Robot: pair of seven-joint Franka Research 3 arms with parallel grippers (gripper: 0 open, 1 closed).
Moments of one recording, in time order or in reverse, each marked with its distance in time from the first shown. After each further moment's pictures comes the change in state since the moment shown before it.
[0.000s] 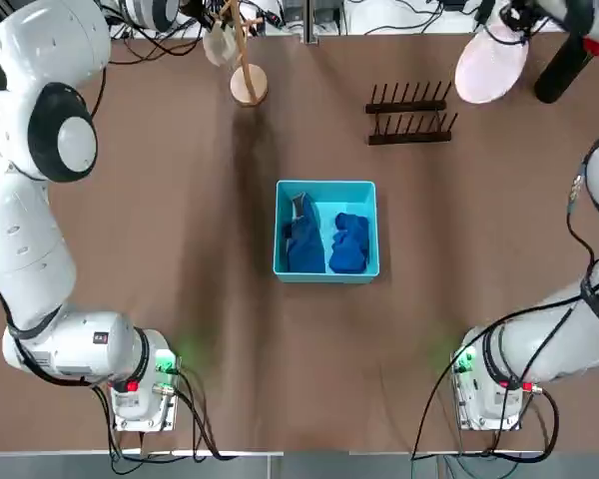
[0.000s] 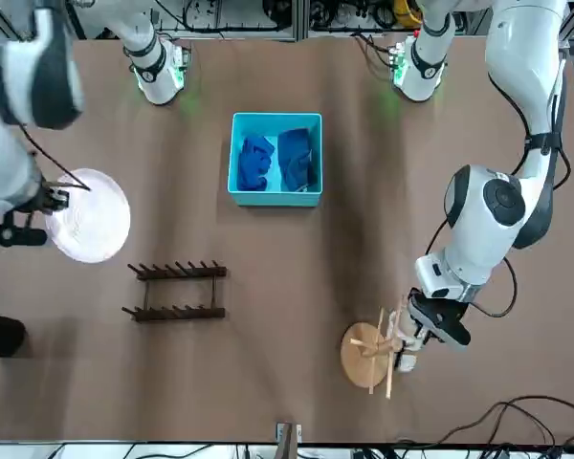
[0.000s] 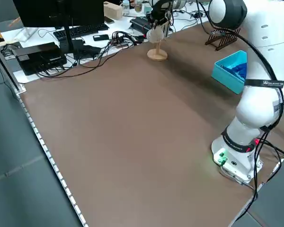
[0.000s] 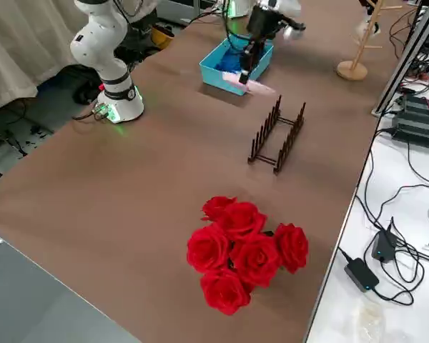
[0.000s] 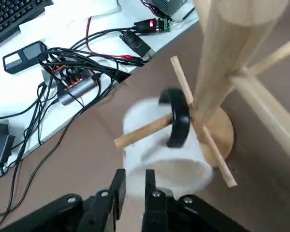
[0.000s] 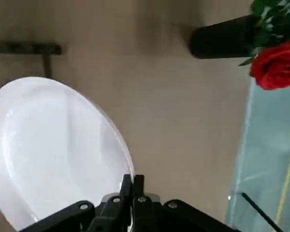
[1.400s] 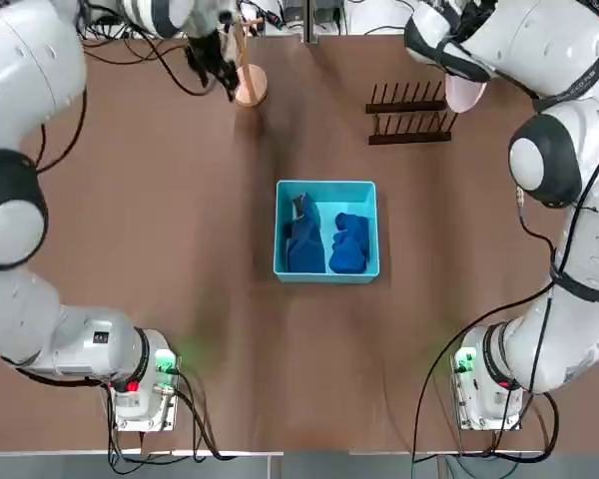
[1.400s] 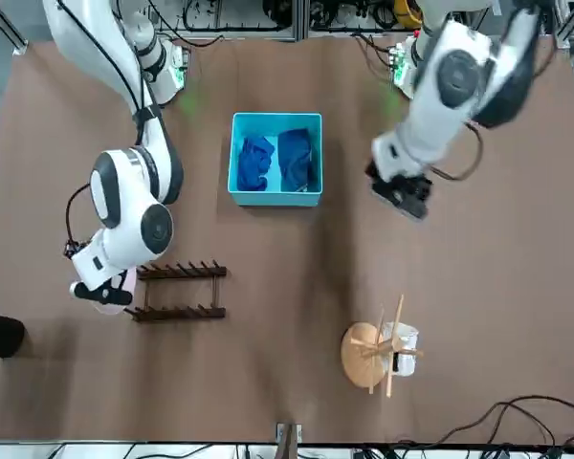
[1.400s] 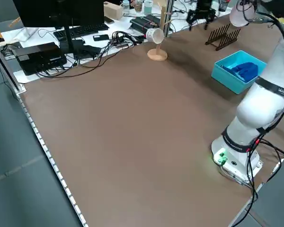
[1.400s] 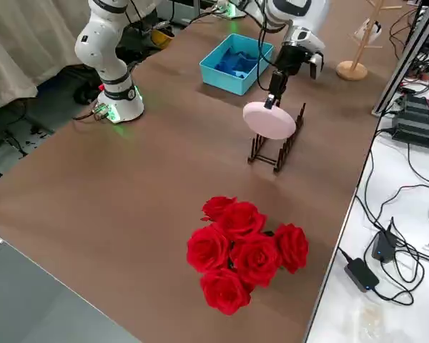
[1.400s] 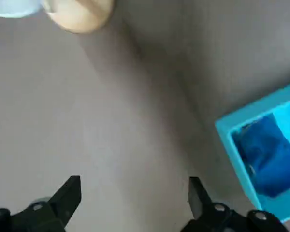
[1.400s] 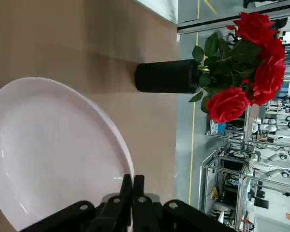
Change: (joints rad) left arm 0.004 -0.444 -0.266 -0.354 -0.153 -0.541 -0.386; right arm 0.159 0.328 -0.002 0.090 -0.393 0.000 0.324
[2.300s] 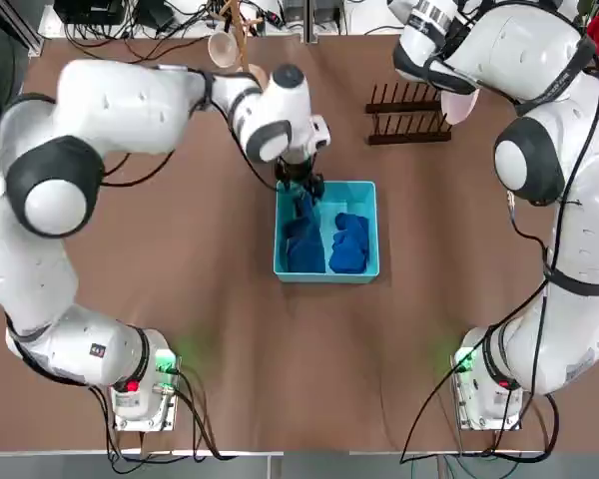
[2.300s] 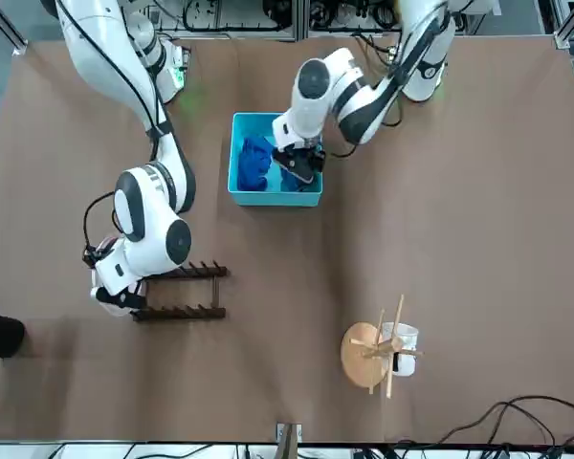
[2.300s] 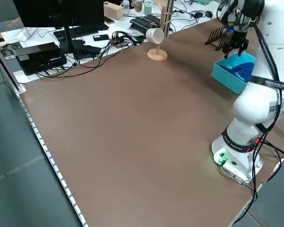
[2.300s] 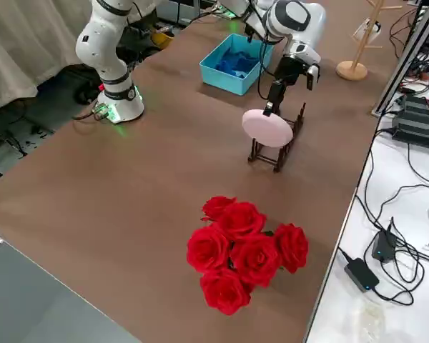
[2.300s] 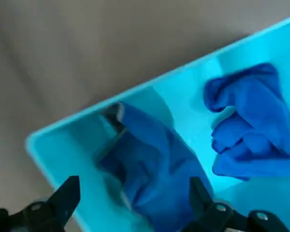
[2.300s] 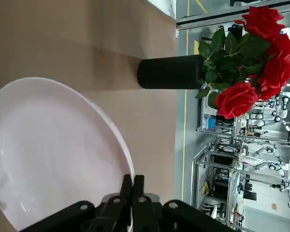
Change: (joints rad) left arm -0.220 0.375 -0.217 -0.094 0.219 0.366 -0.631; right arm 0.032 0.074 -0.001 0.000 -0.019 -0.016 0.084
